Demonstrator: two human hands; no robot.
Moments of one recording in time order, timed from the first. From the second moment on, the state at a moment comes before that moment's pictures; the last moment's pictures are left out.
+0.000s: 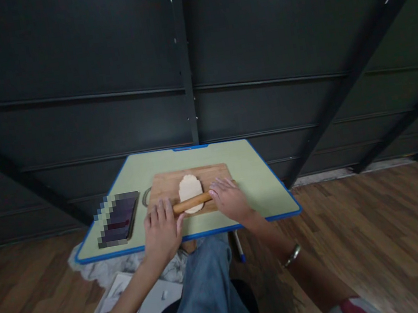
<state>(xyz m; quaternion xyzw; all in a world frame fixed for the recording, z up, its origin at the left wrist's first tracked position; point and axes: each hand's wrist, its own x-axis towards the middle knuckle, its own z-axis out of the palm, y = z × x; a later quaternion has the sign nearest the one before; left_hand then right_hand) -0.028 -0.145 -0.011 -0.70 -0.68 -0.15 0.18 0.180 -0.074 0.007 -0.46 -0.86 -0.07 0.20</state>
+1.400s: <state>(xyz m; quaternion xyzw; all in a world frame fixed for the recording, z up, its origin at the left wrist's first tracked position) -0.079 -0.023 0.008 -0.73 -0.68 -0.04 0.02 0.060 0.019 0.017 -0.49 -0.86 0.05 0.13</state>
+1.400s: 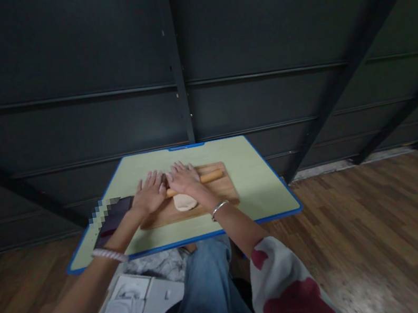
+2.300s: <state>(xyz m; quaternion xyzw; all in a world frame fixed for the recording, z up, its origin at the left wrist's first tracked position) -0.043 -0.136 -0.023 -0.71 -0.66 -0.21 0.14 0.090 -0.052 0.015 -0.35 -0.92 -0.06 0.16</state>
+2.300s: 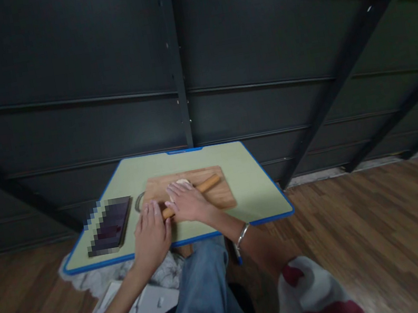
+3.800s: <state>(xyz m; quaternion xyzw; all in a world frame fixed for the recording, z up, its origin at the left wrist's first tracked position) -0.092 -0.111 -0.007 -0.82 -0.53 -0.15 0.16 0.085 -0.075 0.004 -0.45 -0.86 -0.09 0.21</state>
